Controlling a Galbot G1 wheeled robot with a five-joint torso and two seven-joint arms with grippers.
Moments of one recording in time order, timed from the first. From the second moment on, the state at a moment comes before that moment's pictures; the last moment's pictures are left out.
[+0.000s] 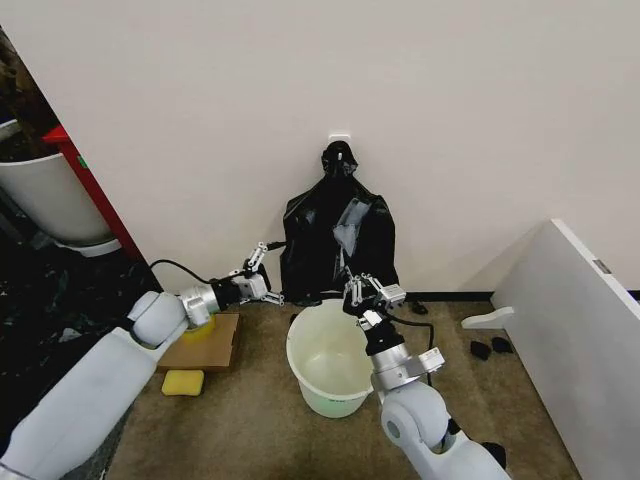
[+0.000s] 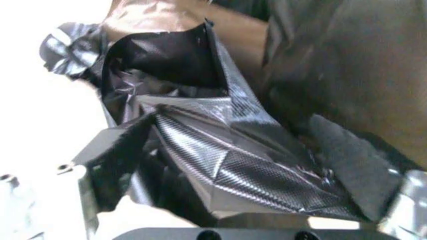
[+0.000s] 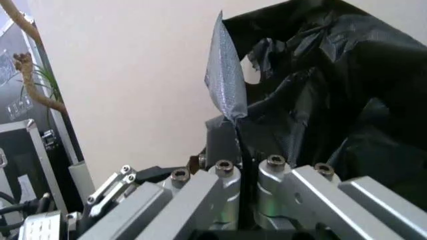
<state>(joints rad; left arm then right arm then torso) 0.80 -0.89 -0.12 -1.59 0.23 -0.58 0.33 -1.22 1.28 0.05 1.95 0.44 0.36 0.05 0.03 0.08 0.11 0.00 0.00</state>
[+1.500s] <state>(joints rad) 1.30 -1.02 -0.30 -1.98 -0.81 -0.18 -0.08 -1.56 1.11 -0.04 2.31 0.35 0.18 0.47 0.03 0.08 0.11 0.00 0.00</state>
